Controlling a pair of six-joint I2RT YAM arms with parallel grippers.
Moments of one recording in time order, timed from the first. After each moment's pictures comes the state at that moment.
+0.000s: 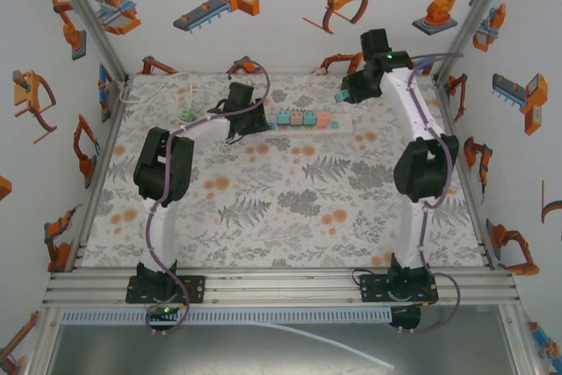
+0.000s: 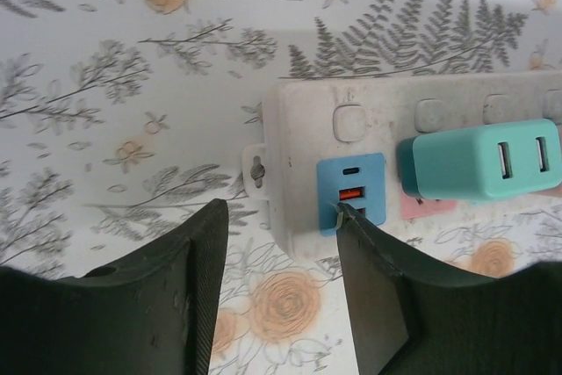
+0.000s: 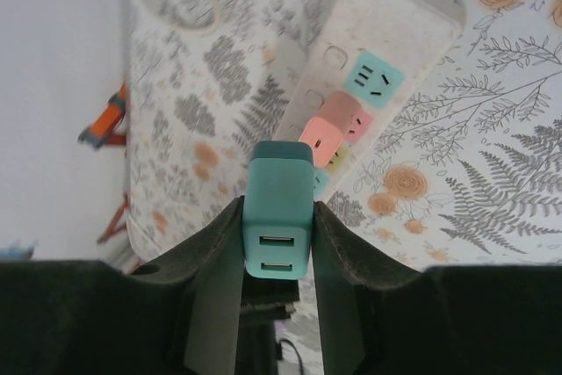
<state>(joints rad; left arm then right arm) -0.48 2.14 1.53 -0.15 -0.04 -0.46 0.20 2.06 2.09 -1.01 0.02 1.32</state>
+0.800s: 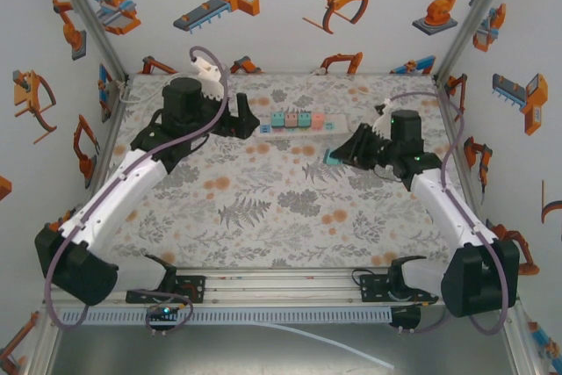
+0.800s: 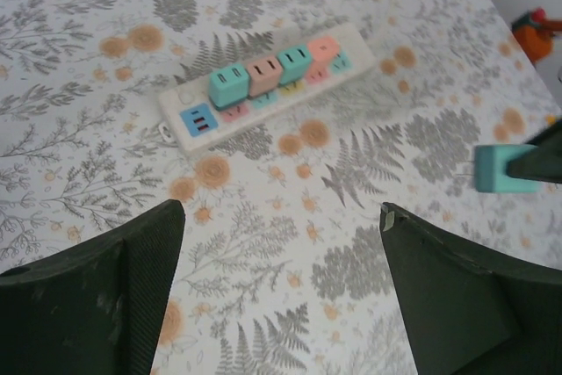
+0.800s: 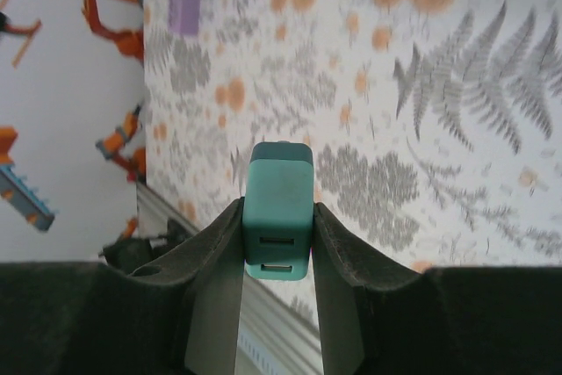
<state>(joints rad) -0.53 1.28 1.25 -0.36 0.17 -0.19 0.18 1.20 0.85 -0.33 -0.66 0.63</state>
